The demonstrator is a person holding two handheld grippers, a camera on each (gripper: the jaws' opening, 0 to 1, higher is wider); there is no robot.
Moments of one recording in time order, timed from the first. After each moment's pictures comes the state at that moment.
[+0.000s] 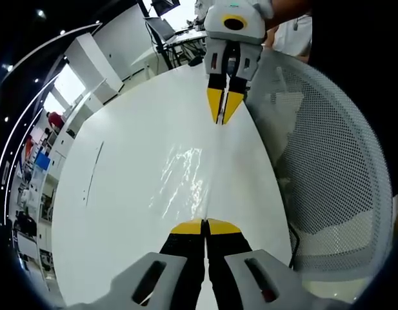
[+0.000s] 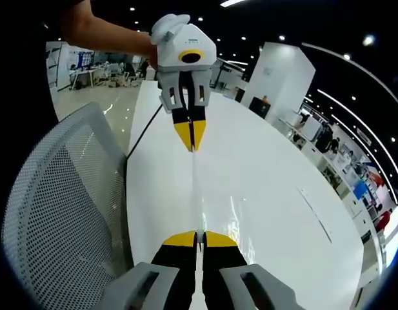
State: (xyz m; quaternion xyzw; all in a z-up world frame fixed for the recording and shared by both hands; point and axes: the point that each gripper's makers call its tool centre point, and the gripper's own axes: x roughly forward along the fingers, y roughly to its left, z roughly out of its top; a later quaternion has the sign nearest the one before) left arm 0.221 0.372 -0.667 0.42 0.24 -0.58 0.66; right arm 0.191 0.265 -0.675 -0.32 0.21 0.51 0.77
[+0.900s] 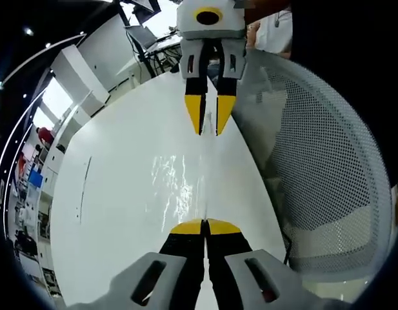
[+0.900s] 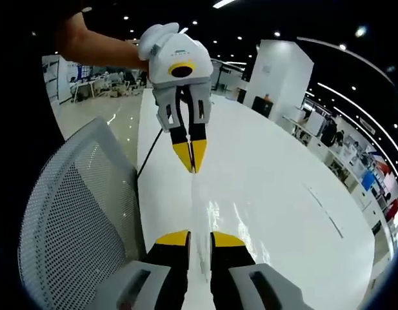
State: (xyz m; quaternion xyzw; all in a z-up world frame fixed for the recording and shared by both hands) left arm 0.200 0.356 -0.674 0.43 0.22 -0.62 0.62; right arm 0.177 0.280 -0.664 -0.27 0.22 0.53 0.77
